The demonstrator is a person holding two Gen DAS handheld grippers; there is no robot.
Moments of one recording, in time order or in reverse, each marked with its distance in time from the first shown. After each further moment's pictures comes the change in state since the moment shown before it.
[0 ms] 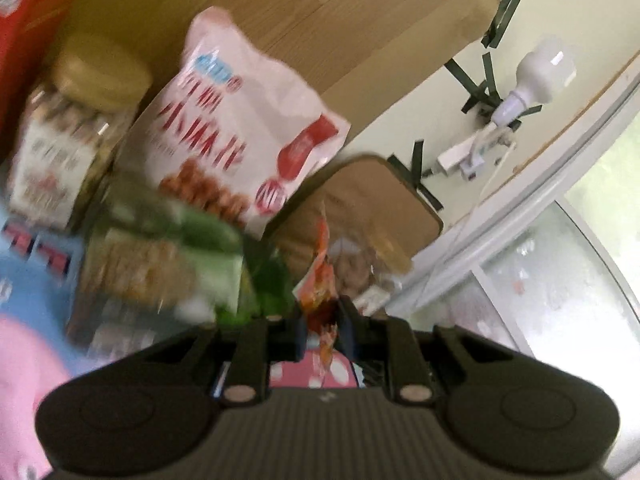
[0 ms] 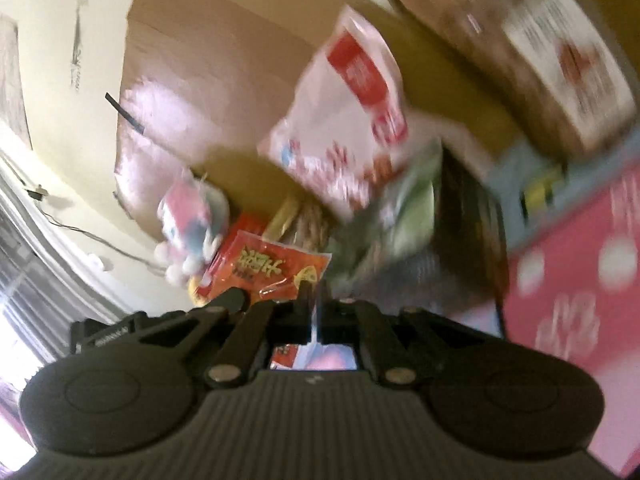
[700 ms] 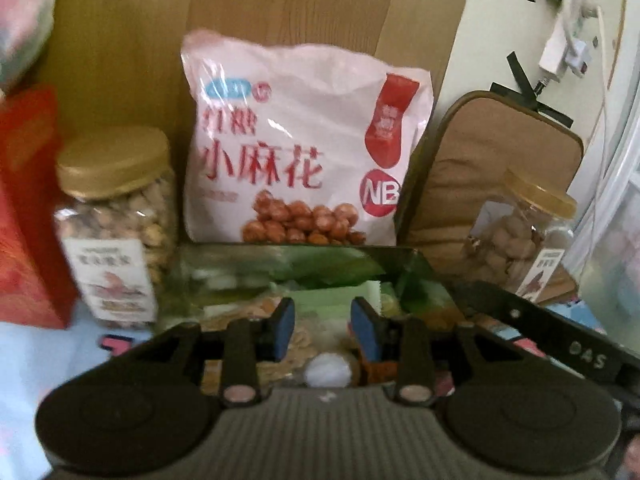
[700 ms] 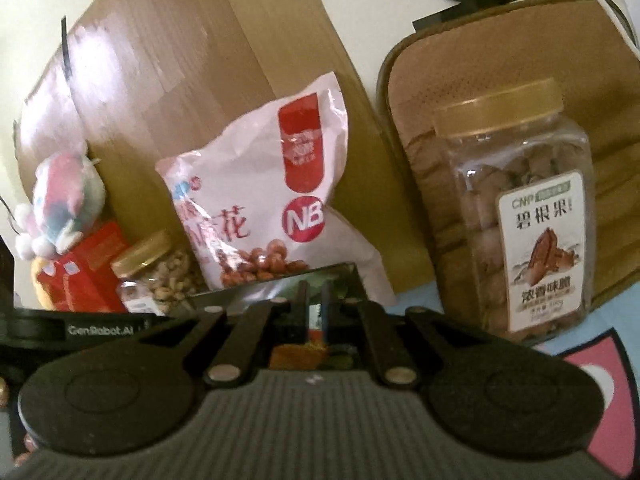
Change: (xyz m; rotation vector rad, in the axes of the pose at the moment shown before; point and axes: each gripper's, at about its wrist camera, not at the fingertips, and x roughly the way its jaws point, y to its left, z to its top) left arm 0.059 -0.022 -0.012 0.385 0.015 0.544; right arm 0.032 -0.004 0.011 -0.370 -0.131 -0.351
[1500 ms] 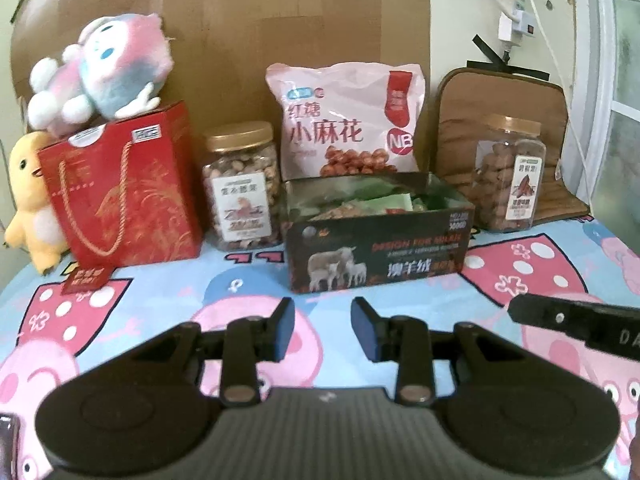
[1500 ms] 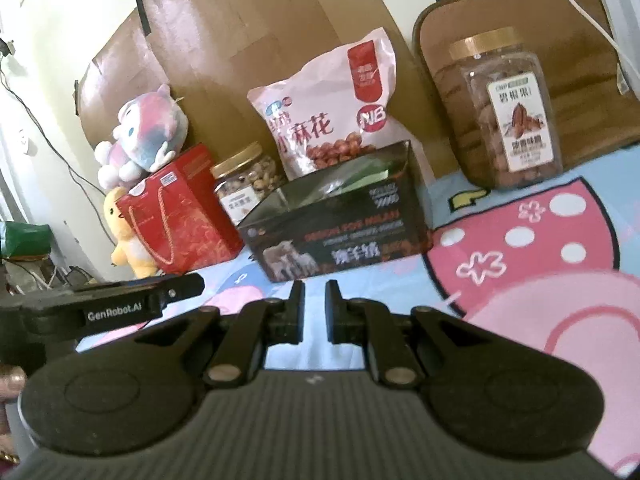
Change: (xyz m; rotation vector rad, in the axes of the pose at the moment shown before) left arm -0.140 -0.003 -0.111 0.120 -0.063 0.197; right arm -0.117 0.076 -0.080 0.022 0.129 0.054
